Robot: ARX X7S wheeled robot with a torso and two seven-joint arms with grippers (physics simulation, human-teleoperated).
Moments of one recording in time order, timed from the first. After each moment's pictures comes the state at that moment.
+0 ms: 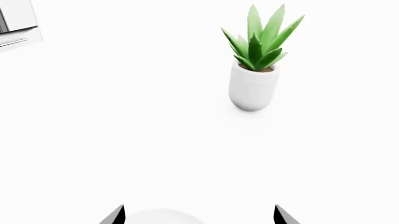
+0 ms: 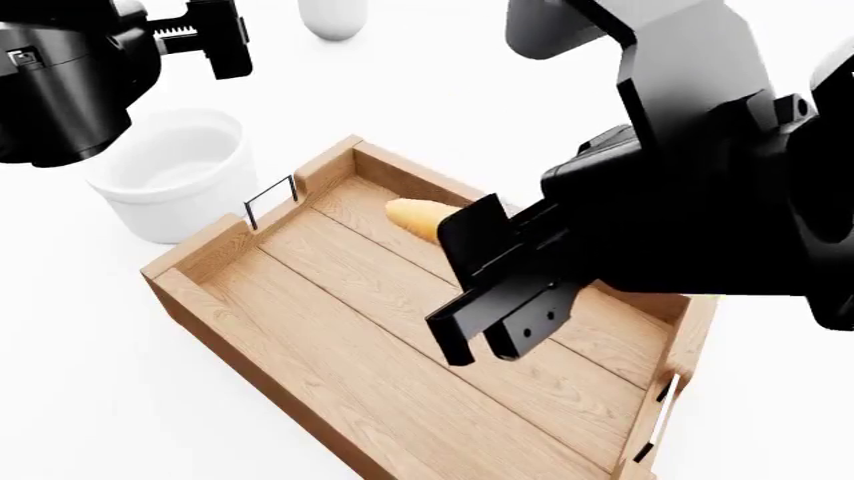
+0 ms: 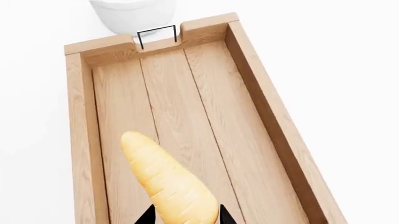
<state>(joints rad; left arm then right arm) -1.54 -0.63 0.70 -0.20 -1.52 -0.85 -0.95 2.13 0.67 -1.29 -0.19 2.89 0.99 1.21</state>
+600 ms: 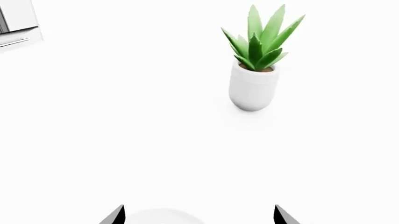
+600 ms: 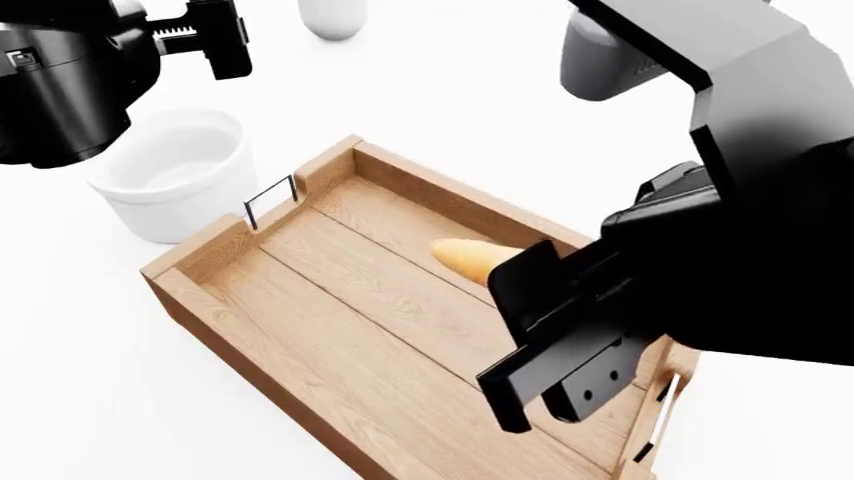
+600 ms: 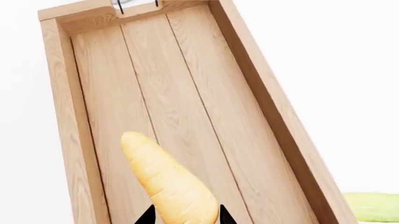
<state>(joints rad) -1.54 -0.64 0.70 -0.19 -1.52 -0.85 -0.95 2.23 0.75 -1.38 -0.30 3.07 0.93 1.33</state>
